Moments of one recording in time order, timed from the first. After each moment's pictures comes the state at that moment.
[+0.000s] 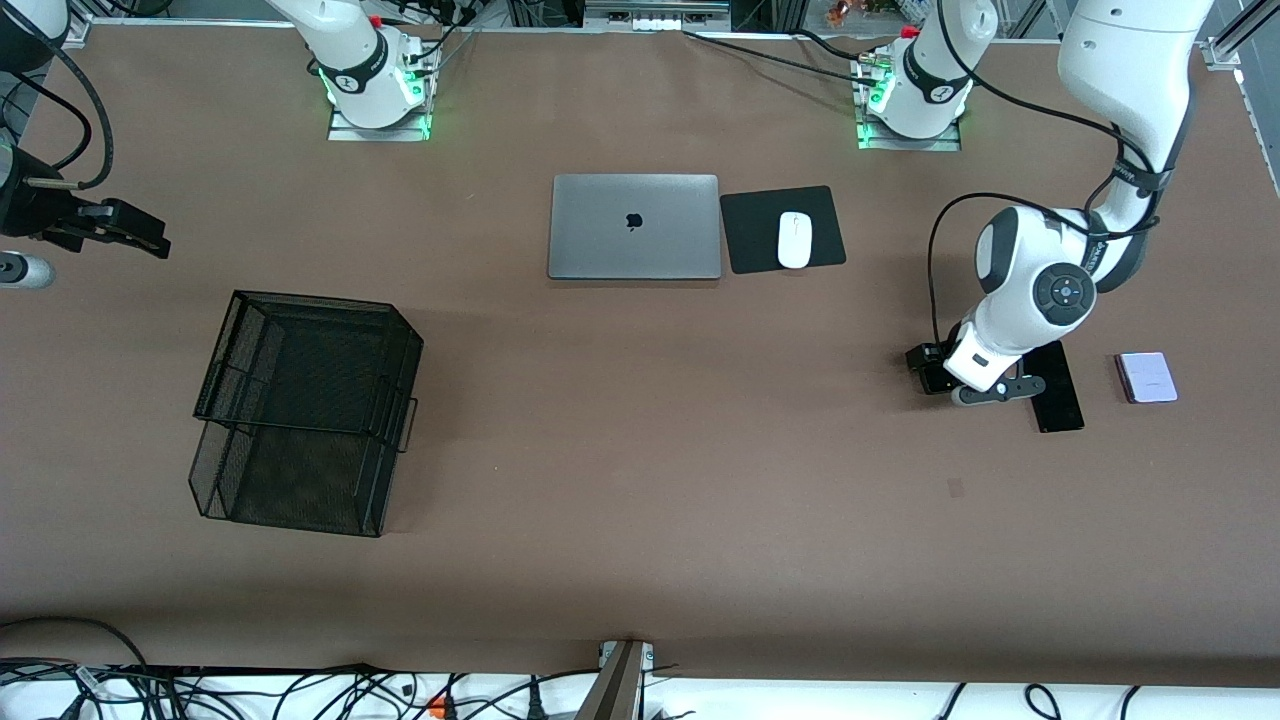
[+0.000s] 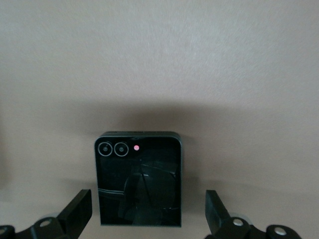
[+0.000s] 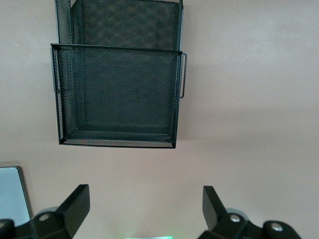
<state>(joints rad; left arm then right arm) -0.05 0.41 0.00 -2.20 0.03 2.50 -0.24 0.02 0.03 -0.06 -1.64 -0.06 1.57 0.01</state>
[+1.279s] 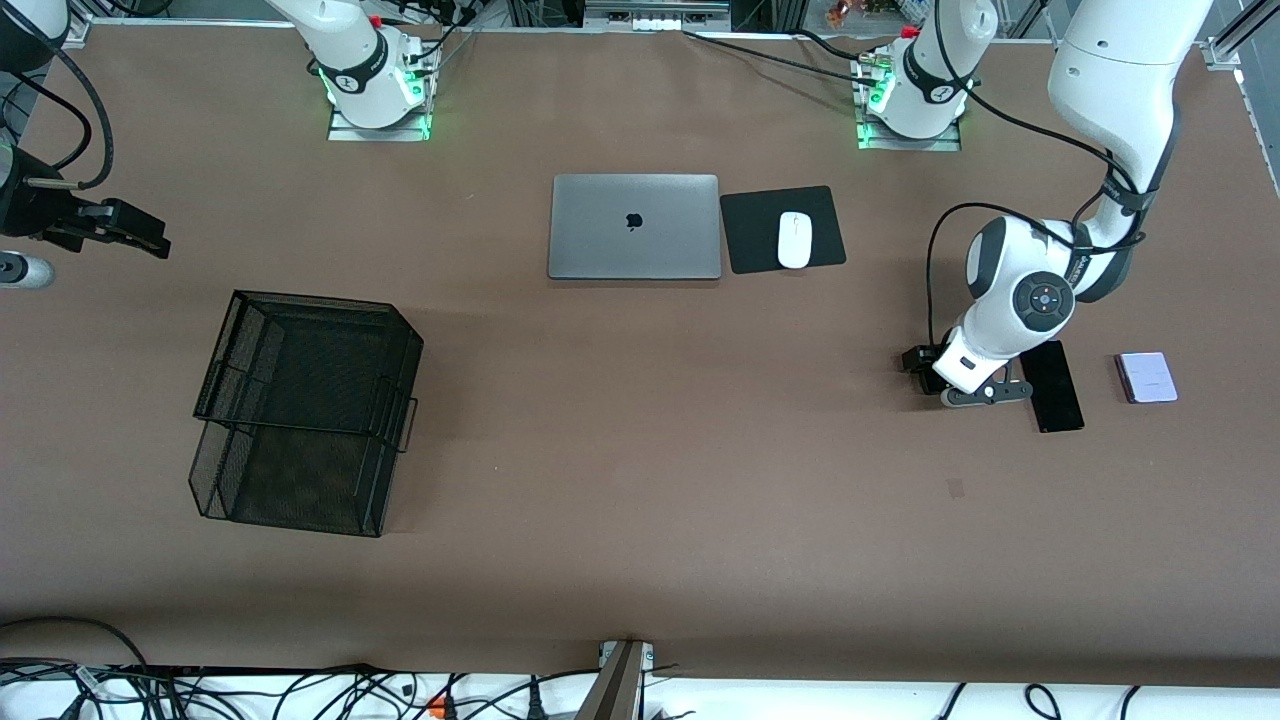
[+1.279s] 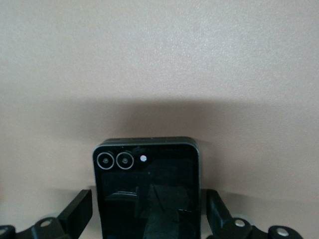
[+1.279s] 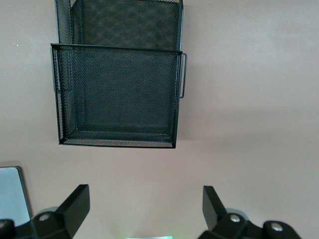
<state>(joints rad) -0.05 0.47 0.01 -2.19 0.12 2.55 -0.24 0.02 0.03 -0.06 -1.64 -0.06 1.57 0.01</state>
